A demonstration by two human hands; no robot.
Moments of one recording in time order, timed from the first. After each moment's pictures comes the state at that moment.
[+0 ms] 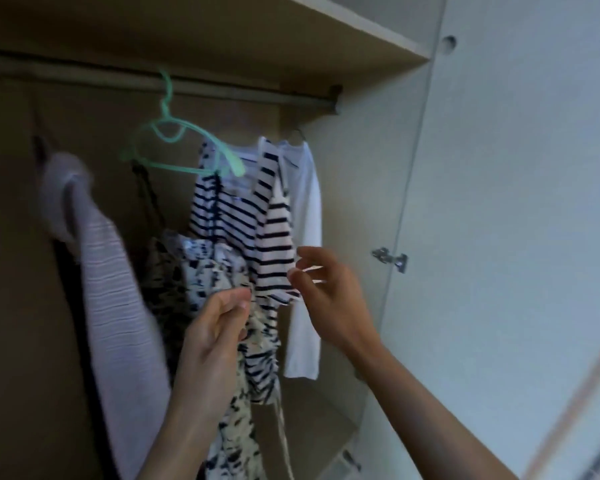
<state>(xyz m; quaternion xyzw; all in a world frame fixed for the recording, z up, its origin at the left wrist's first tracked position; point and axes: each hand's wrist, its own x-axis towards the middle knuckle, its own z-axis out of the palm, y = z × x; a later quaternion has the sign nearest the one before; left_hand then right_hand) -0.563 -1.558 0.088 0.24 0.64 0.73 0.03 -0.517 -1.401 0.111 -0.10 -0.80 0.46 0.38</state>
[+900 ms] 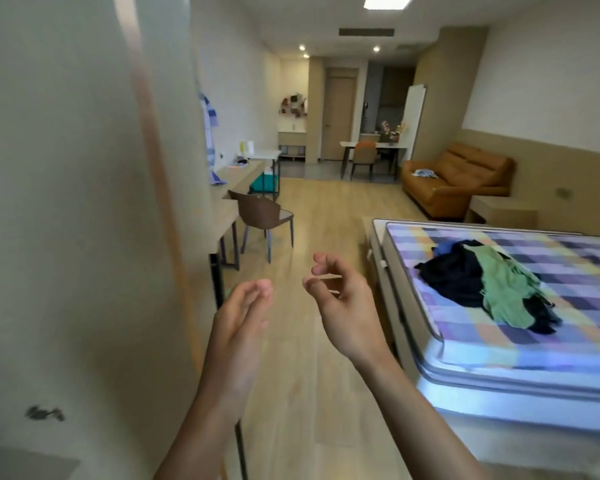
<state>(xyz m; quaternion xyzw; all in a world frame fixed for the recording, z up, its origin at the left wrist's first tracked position) -0.038 -1.114 0.042 0.44 0.48 0.66 0.36 0.101 -1.053 0.054 -0.40 -0.65 0.37 0.53</state>
